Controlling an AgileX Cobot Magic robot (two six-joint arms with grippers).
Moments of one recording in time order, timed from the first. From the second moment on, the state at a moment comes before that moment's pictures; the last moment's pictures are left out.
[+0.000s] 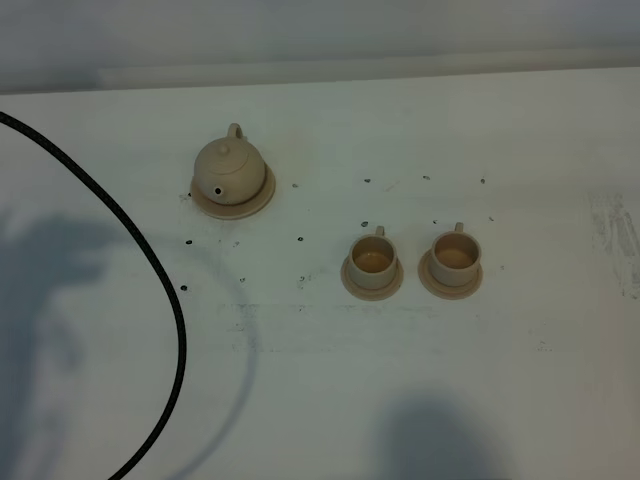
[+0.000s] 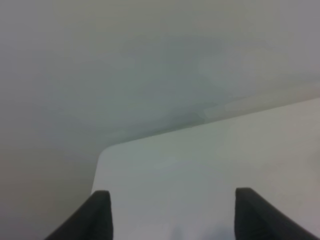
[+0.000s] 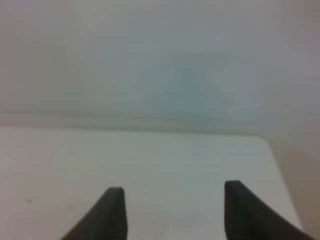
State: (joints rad) left arm 0.11 0.85 -0.75 0.06 0.24 0.20; right arm -0.04 0.66 -0.82 -0.02 0.56 -0.13
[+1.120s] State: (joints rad) left arm 0.11 0.75 -0.75 0.03 0.25 0.19; right arm 0.17 0.00 -0.53 -0.09 1.05 0.14
